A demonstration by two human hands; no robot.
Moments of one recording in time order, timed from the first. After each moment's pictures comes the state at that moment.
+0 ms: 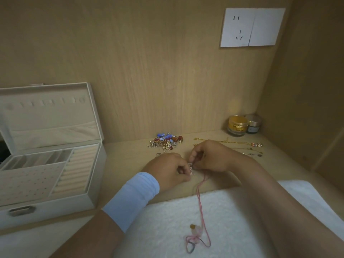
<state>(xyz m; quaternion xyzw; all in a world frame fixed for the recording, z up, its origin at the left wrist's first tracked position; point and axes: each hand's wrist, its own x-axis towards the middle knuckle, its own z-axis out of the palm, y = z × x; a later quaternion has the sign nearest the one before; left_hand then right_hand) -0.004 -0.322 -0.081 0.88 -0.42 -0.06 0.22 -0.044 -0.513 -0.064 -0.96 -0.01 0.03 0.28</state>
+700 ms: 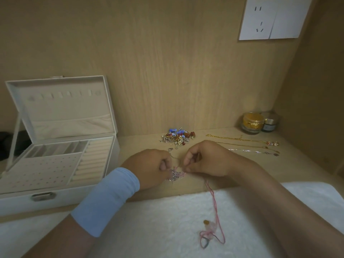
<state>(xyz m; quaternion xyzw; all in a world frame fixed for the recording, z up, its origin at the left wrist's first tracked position) 0.001 -0.254 -0.065 0.92 -0.33 -0.08 0.17 -0.045 -0.468 -0.068 -0.93 -0.08 0.03 0.35</state>
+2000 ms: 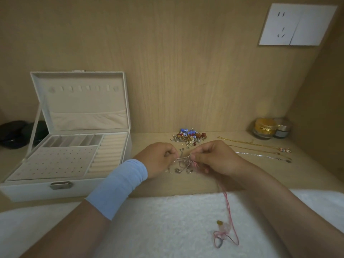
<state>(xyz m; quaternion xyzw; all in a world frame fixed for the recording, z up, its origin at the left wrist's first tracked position) 0.020 -0.245 -0.073 0.90 -0.27 -0.09 0.33 -0.041 -0.444 -0.075 -0.82 0.02 0.01 0.57</state>
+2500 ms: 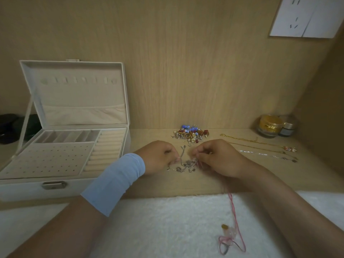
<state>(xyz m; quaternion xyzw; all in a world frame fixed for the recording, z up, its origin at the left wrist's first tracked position) 0.032 -0.245 -0.073 0.89 -0.29 -0.16 0.31 -0.029 -0.450 -0.082 -0.91 0.00 -0.01 0.41</state>
